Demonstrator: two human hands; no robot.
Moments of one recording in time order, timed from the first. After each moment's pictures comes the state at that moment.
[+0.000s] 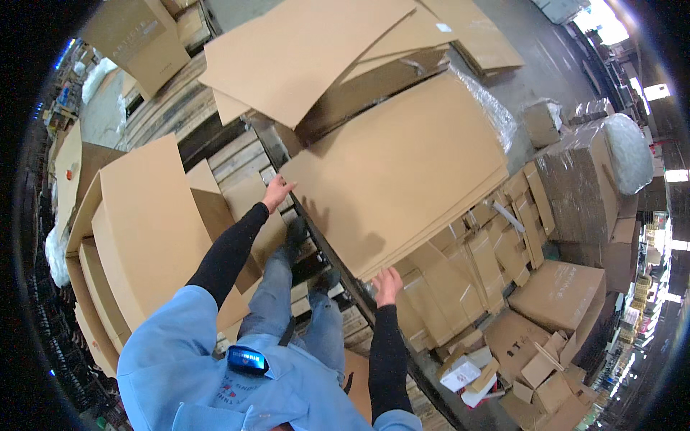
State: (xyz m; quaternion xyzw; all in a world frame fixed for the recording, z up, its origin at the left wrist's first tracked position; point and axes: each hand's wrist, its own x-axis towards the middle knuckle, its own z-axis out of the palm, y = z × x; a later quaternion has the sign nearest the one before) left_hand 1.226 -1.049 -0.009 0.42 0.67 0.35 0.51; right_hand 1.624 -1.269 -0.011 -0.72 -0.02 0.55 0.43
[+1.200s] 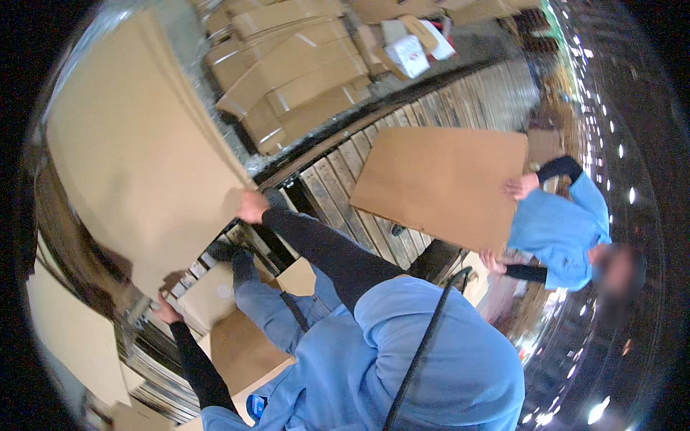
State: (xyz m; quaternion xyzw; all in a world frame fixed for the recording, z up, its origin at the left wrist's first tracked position) left_hand 1.177 -0.992 -0.155 0.56 0.70 0.19 0.40; right_hand 1.530 -1.291 -0.069 -0.87 -0.25 0.29 0.32
